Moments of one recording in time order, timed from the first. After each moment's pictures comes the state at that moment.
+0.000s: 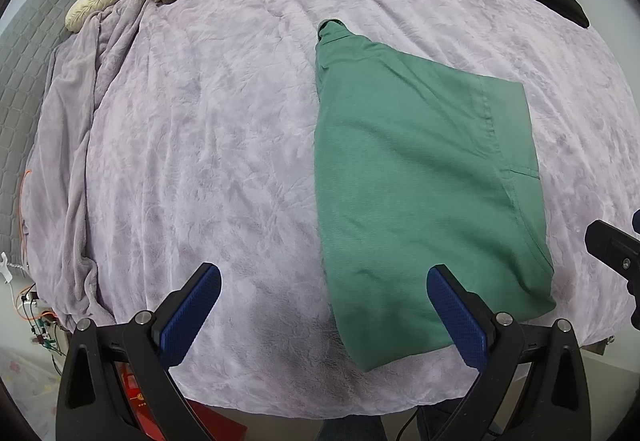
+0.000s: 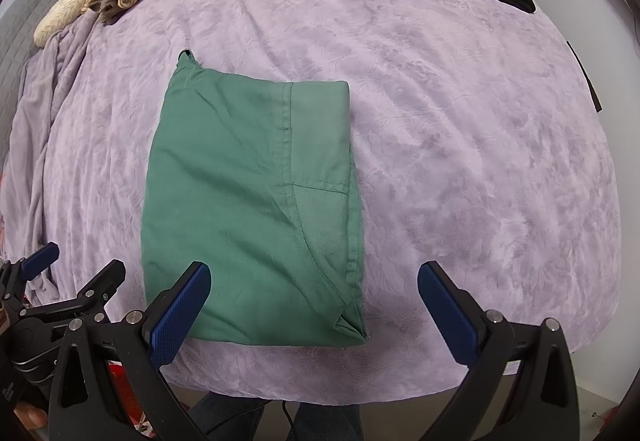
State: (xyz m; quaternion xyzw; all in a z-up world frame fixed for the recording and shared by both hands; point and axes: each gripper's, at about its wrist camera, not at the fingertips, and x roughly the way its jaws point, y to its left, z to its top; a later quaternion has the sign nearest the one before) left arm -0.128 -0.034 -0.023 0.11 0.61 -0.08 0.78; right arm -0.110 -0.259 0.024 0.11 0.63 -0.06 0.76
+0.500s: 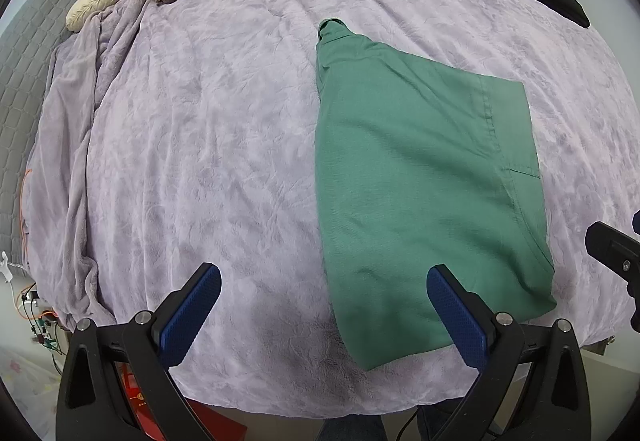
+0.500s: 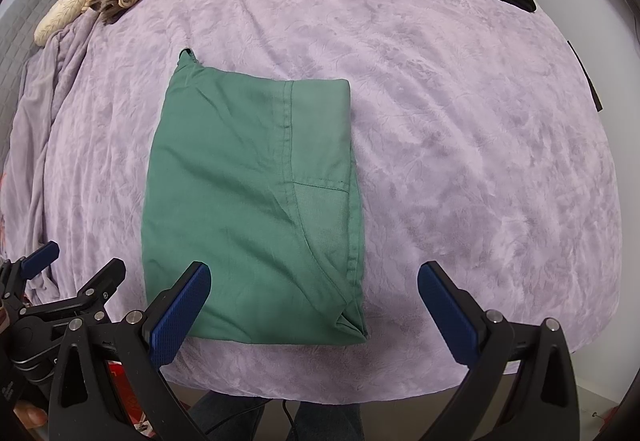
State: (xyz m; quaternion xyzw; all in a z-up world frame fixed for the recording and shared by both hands) left arm -0.128 -0.033 -0.023 0.11 0.61 -0.08 0.78; right arm -0.111 -0.258 0.024 0.11 0.64 -0.06 0.76
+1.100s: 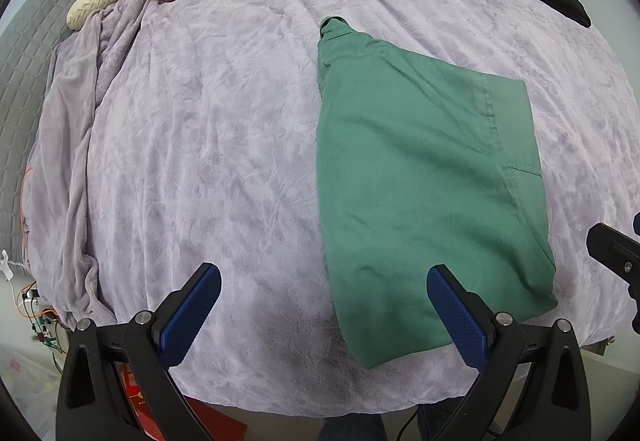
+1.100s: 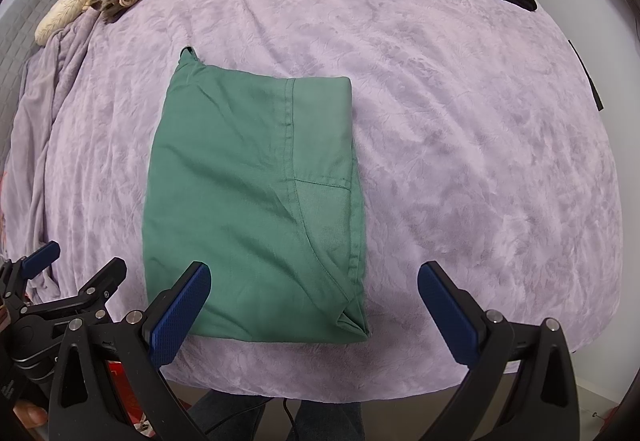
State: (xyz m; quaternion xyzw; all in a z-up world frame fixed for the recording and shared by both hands) left arm -0.130 -0.031 -0.025 0.11 0.61 -0.08 0.78; right arm -0.111 -0.258 0.024 0.11 0.64 -0.06 0.76
